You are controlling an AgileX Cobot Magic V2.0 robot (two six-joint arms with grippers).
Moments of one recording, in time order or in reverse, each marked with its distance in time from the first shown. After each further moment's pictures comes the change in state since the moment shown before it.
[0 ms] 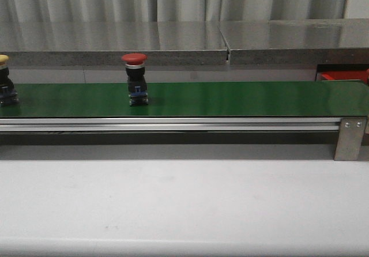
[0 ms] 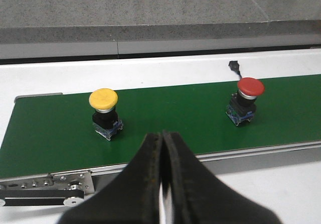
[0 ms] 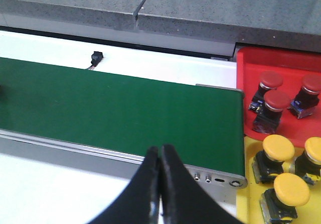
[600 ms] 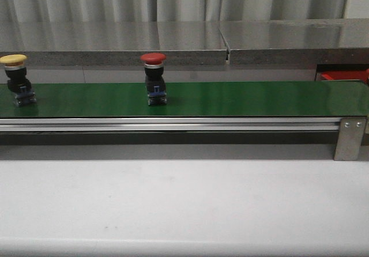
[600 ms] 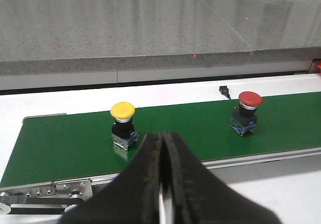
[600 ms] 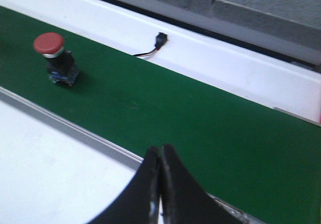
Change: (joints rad) left arm 0.000 -0.243 0.098 -0.009 -0.002 0.004; right arm 0.172 0.380 -0.371 -0.054 0.197 -0.002
